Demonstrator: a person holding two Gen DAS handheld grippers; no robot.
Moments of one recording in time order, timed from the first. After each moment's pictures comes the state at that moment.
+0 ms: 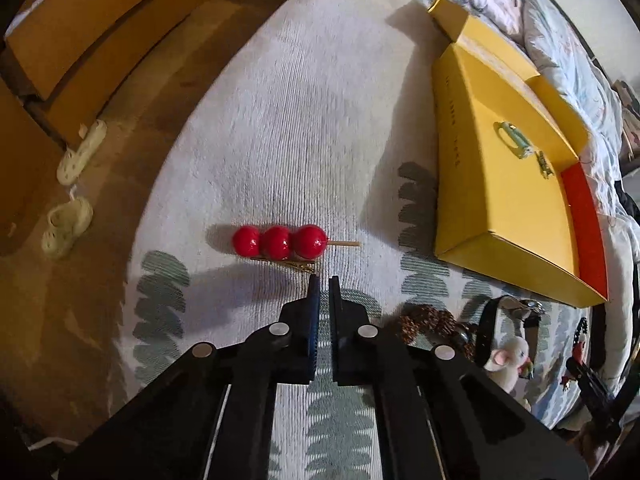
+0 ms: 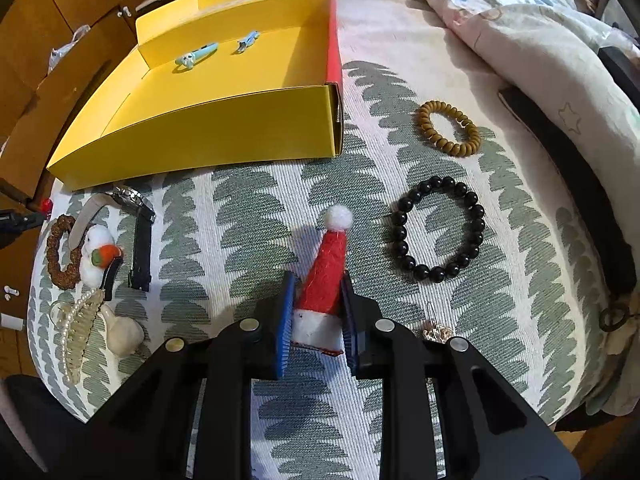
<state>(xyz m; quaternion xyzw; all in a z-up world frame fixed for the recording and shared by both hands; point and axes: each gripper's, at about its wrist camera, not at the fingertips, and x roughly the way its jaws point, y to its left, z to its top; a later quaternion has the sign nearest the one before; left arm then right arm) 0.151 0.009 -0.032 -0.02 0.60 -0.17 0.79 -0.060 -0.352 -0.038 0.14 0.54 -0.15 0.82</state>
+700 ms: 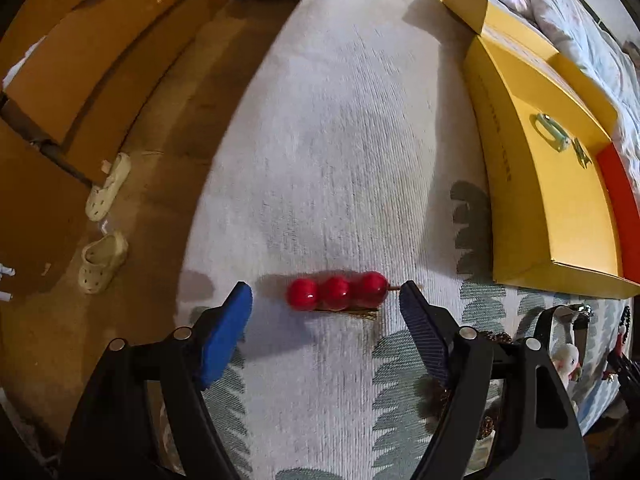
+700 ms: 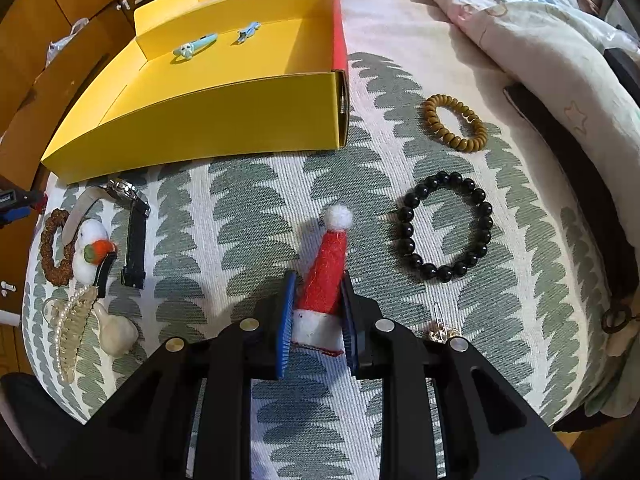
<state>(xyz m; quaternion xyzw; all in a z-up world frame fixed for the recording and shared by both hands) 0.184 0.011 -0.050 0.05 0.60 -0.14 0.79 -0.056 -0.351 -0.044 0.14 0.55 -0.15 0.81</state>
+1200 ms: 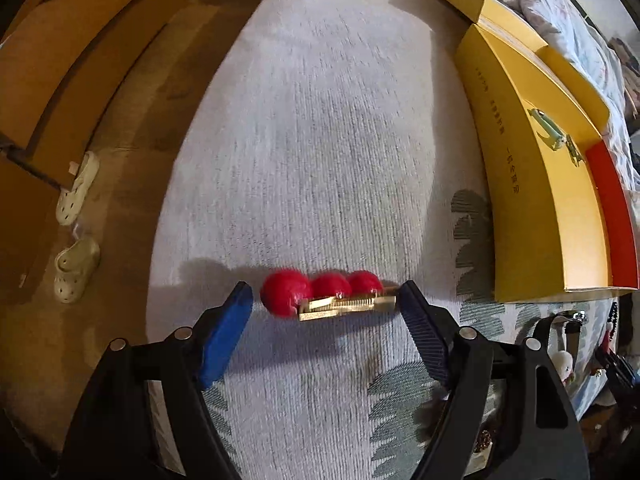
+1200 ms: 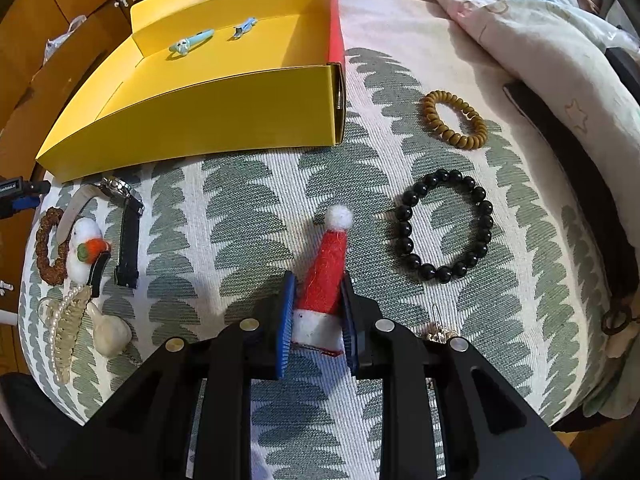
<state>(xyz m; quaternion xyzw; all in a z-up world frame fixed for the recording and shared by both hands) 0.204 0.008 -0.068 0.04 0.61 -0.19 0.77 -0.054 -0.352 -0.047 0.14 0.55 -0.15 0.81</state>
